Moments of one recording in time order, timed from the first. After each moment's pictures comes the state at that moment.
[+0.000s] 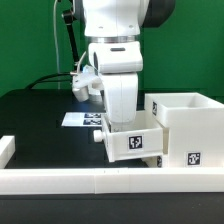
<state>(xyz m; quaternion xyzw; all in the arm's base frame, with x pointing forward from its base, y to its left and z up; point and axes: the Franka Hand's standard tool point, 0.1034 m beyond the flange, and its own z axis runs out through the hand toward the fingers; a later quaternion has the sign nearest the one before) 0.549 -0.018 0.051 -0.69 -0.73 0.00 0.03</state>
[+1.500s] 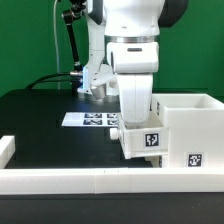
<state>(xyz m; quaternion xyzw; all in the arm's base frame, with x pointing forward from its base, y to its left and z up) 0.547 0.015 0.052 -0.73 -0.68 0.01 0.03</state>
